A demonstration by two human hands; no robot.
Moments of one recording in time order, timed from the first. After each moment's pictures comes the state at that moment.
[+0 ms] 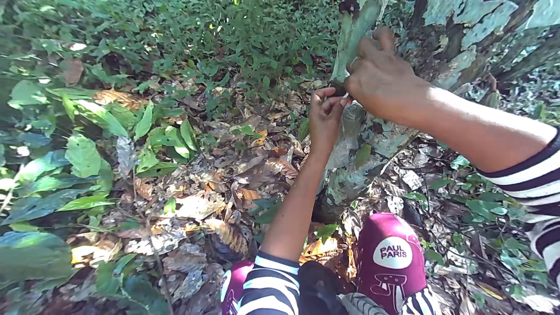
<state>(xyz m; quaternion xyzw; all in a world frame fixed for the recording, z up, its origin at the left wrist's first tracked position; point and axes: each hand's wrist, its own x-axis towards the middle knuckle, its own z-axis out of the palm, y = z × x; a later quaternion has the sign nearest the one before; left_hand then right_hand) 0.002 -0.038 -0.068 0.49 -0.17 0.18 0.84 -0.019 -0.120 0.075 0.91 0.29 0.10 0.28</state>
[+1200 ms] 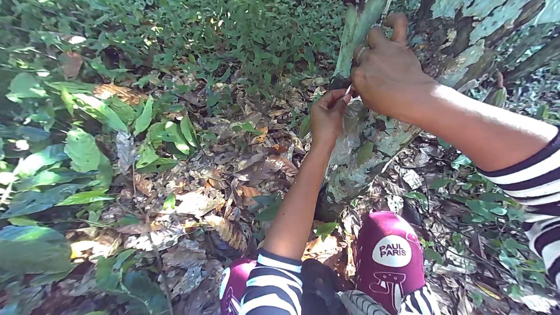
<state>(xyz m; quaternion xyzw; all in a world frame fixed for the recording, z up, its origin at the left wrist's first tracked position) 0.000 -0.034 -0.059 0.56 -0.12 0.15 0.81 -0.018 -0.115 0.073 0.92 0.24 0.10 0.30</state>
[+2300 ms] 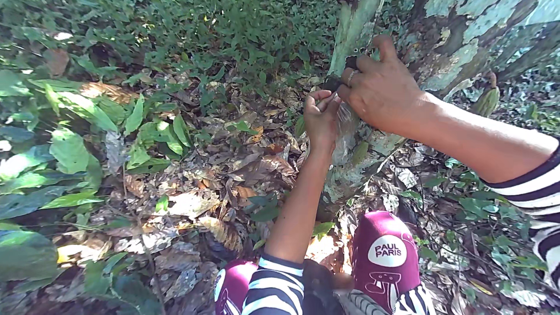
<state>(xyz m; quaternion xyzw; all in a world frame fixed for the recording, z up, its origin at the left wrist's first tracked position) -0.008 -0.048 -0.059 0.42 -0.04 0.16 0.89 -0.028 -0.135 0.055 0.87 0.35 0.14 0.32</state>
